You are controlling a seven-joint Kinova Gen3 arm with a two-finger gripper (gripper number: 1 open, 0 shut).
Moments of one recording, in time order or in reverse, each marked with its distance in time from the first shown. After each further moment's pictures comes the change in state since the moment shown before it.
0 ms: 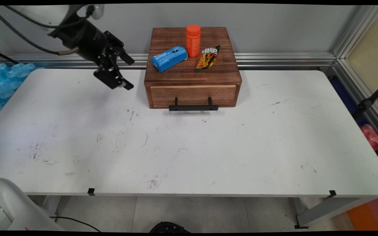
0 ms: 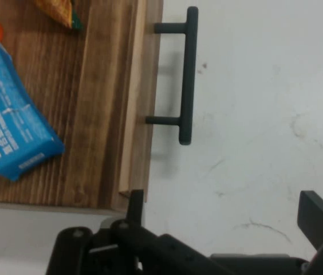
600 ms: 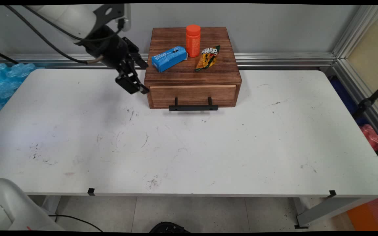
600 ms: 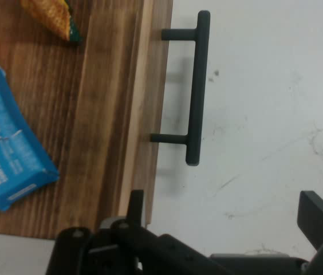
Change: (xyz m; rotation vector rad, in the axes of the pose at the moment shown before) arm 0.032 0.011 0.040 0.036 -0.047 0.002
